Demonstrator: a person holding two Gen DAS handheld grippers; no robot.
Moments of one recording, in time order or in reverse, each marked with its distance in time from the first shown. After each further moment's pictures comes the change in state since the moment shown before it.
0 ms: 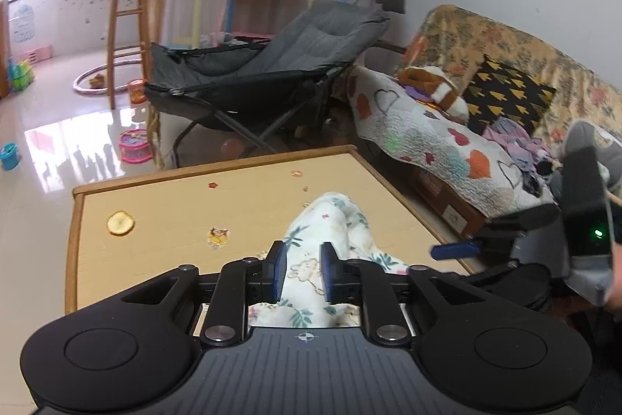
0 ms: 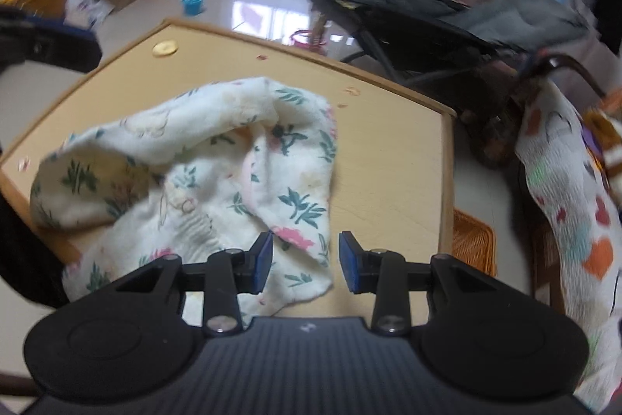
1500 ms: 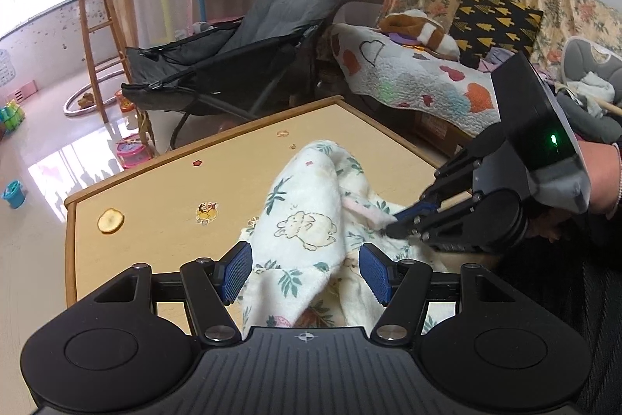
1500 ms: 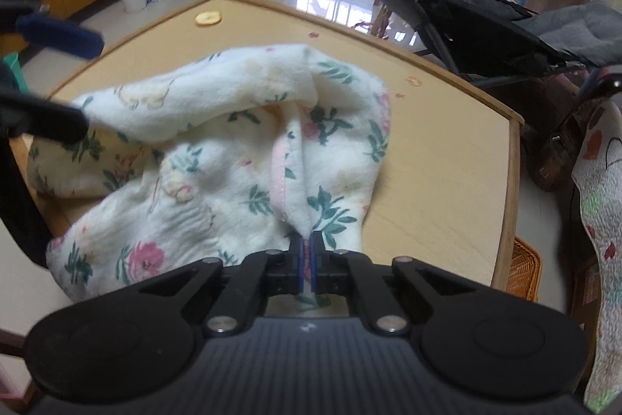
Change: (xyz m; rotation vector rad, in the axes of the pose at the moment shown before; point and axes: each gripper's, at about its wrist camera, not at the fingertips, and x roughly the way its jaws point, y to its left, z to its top) left arm 0.029 -0.022 -0.021 0.189 0.105 0.055; right arm 0.037 -0.009 -0.004 -0.062 -0.005 0.174
